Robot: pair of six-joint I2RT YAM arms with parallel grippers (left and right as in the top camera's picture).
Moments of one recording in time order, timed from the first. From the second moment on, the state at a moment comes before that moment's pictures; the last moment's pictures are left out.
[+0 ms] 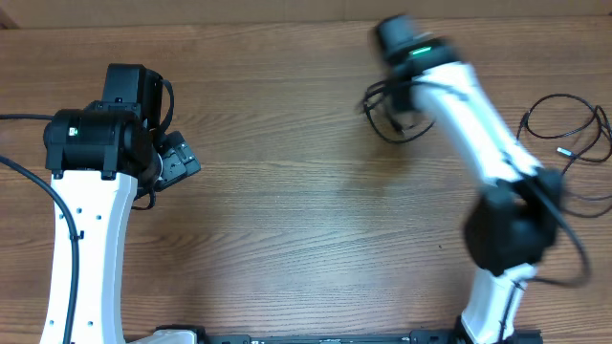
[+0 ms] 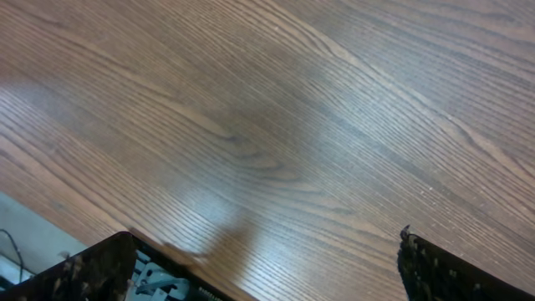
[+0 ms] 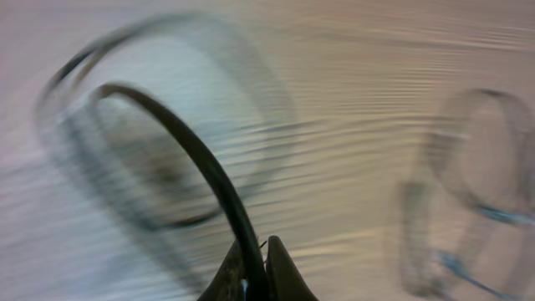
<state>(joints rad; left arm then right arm) -0.05 1.44 1.67 -1.60 -0.24 -0.62 0.25 2.02 1.91 -1.16 0.47 0.25</state>
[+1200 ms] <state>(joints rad) -0.05 1.44 1.67 -1.52 -0.19 -0.62 -0.42 1.78 1.92 -1.22 0.10 0.38</state>
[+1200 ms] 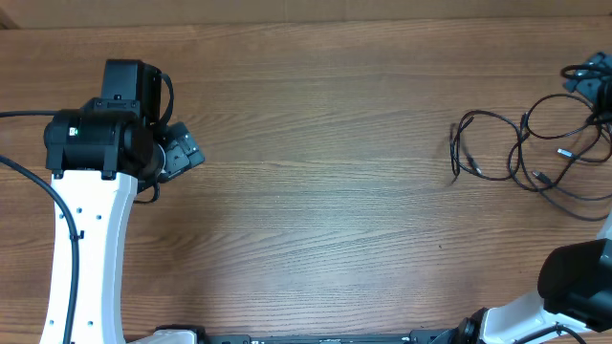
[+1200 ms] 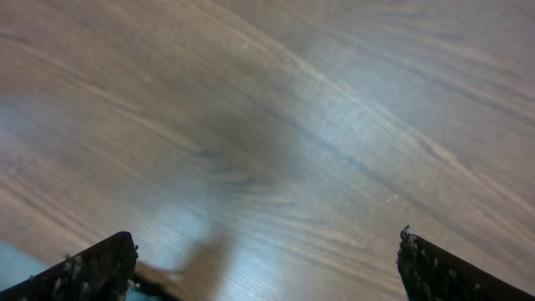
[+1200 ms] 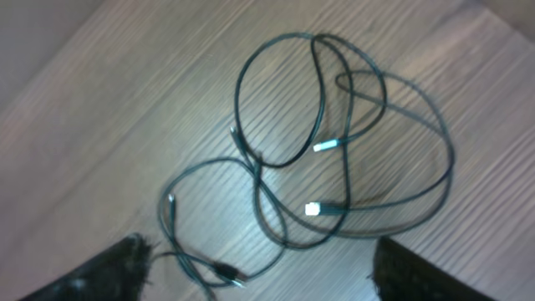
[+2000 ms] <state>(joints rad) -0.06 1.44 1.67 -1.36 -0.05 -0.49 -0.07 1.78 1.58 -1.14 -0.18 -0.01</state>
